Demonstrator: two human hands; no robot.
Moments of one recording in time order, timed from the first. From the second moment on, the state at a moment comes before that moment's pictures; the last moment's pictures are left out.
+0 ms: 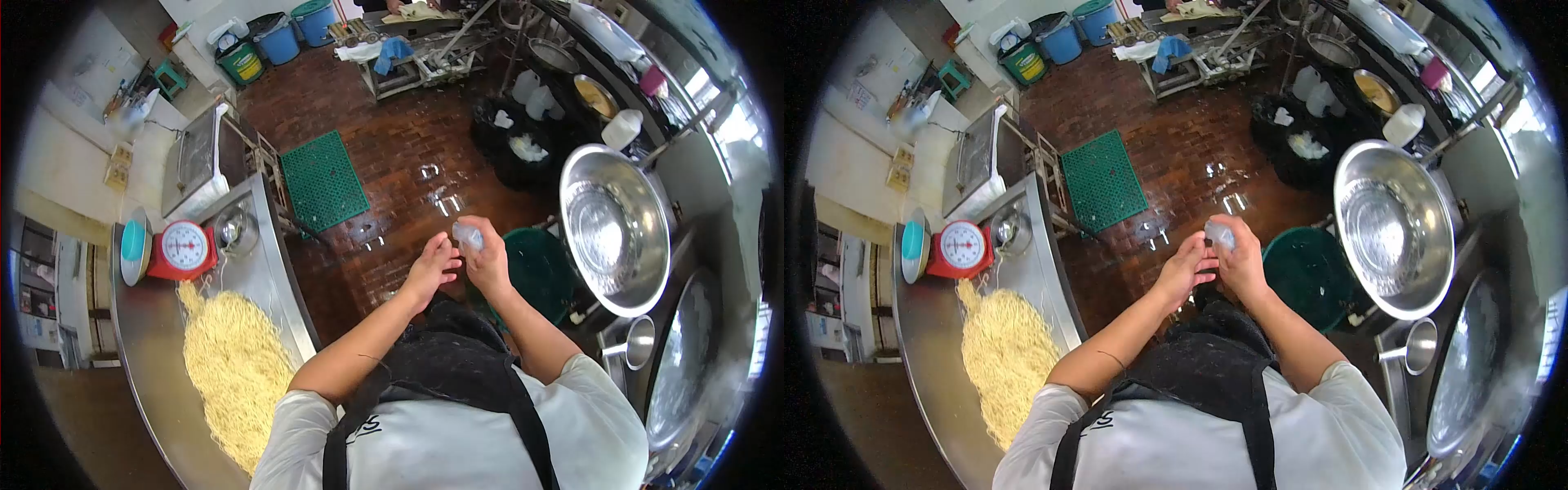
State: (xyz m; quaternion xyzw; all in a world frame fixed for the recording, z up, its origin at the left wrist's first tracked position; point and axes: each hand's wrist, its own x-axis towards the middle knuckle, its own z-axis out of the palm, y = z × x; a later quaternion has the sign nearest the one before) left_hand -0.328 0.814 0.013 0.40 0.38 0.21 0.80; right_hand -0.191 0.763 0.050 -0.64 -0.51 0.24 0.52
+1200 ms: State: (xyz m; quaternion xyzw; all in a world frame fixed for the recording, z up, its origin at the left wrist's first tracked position) left_hand -0.109 1.410 -0.007 0.47 0.26 -0.08 0.84; right_hand 0.144 1.224 -0.050 -0.84 -0.33 -0.10 0.42
